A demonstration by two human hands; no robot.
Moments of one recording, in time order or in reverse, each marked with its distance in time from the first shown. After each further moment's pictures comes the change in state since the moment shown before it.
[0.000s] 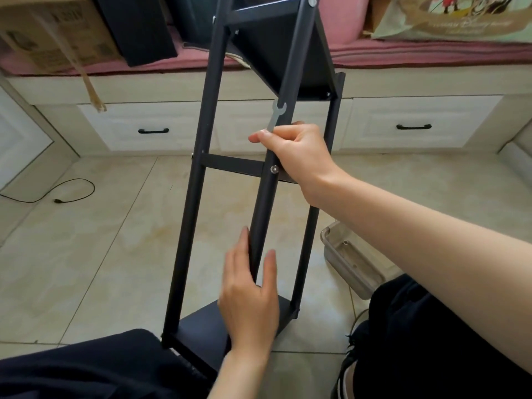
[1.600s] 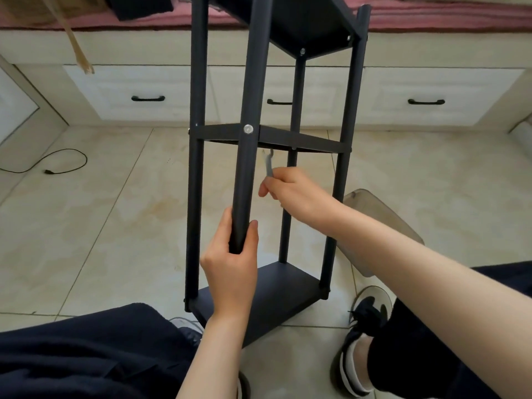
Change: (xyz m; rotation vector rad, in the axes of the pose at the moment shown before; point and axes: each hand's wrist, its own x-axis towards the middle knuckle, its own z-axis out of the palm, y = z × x) left_hand 0.022 -0.028 -0.014 -0.202 0.044 0.023; right_hand -0.043 0.061 0.027 -0.330 -0.360 0.214
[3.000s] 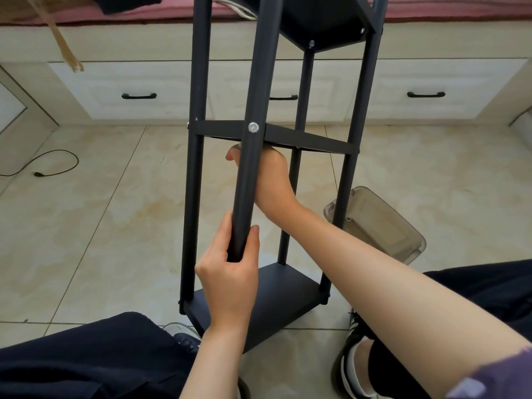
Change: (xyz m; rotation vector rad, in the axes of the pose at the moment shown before) left_hand -0.002 -0.001 0.008 -0.007 0.001 0.062; right_hand 0.065 0.013 0.038 0.296 0.370 -0.216
